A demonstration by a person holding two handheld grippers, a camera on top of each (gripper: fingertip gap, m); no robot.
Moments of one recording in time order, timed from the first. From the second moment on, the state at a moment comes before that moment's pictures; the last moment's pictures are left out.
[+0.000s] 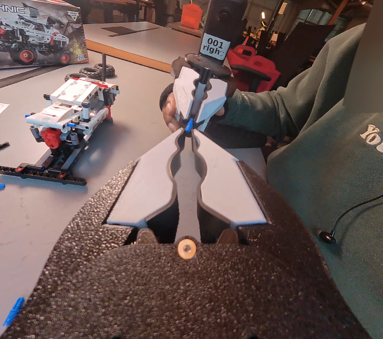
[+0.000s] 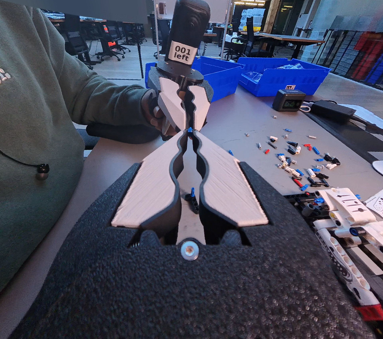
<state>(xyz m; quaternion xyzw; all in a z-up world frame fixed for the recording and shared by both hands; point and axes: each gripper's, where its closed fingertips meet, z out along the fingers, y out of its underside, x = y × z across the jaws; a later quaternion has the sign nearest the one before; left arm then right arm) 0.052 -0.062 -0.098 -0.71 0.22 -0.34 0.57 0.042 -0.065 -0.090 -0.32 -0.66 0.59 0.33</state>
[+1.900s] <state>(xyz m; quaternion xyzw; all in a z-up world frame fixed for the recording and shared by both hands) 0.027 -0.071 -0.210 -0.86 0.27 -0.23 0.36 0.037 -0.048 -0.208 -0.37 -0.87 0.29 0.14</state>
